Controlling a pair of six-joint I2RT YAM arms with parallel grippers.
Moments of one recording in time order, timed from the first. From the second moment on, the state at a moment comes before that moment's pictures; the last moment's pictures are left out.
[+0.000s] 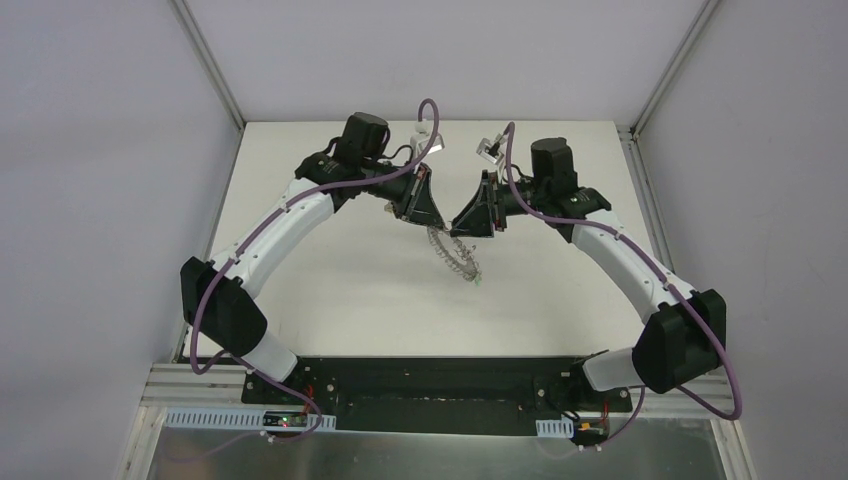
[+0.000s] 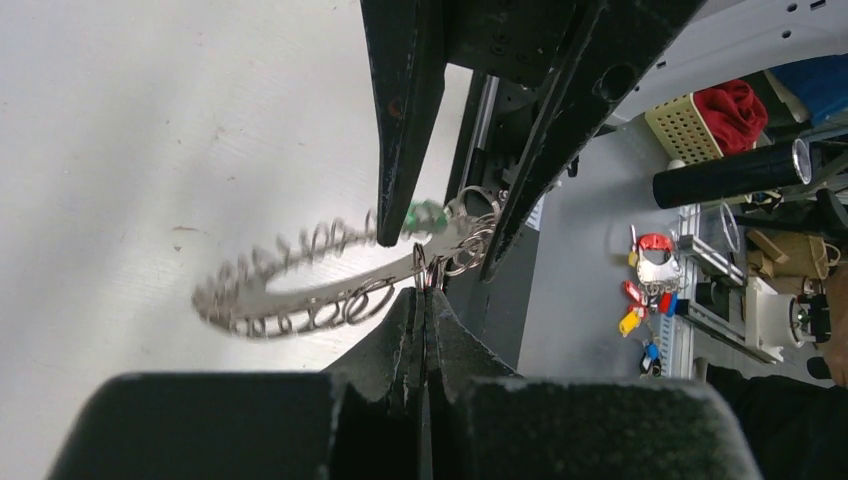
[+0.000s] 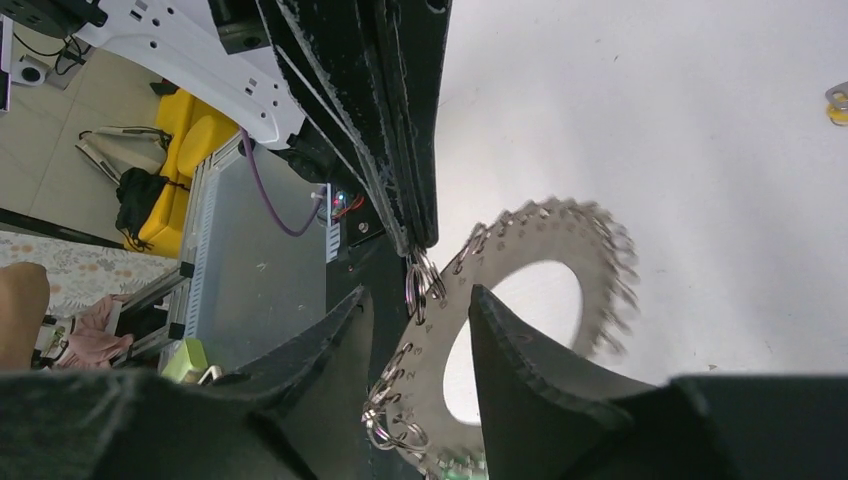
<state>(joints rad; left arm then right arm) -0.53 1.56 1.52 -0.64 0.94 -0.08 0.42 1.40 1.18 -0.31 -1.13 0.13</state>
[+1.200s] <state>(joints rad) -0.56 1.56 1.53 -0.77 0.95 0.10 0.44 1.39 1.13 -0.34 -1.13 0.02</state>
